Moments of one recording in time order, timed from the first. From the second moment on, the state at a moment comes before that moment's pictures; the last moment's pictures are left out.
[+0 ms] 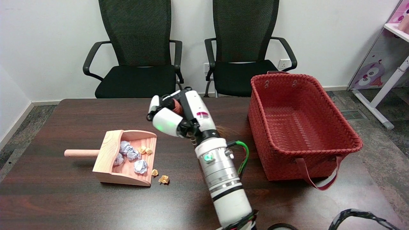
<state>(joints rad) 0.10 -1.42 0.53 -1.73 -1.72 1.08 -0.29</state>
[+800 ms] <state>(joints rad) 0.16 -1.64 0.46 -1.54 -1.73 1.11 -0.54</state>
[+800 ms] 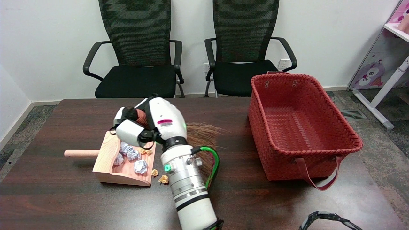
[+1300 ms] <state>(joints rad) 0.19 -1.72 0.45 -1.39 -1.72 1.09 -0.56</state>
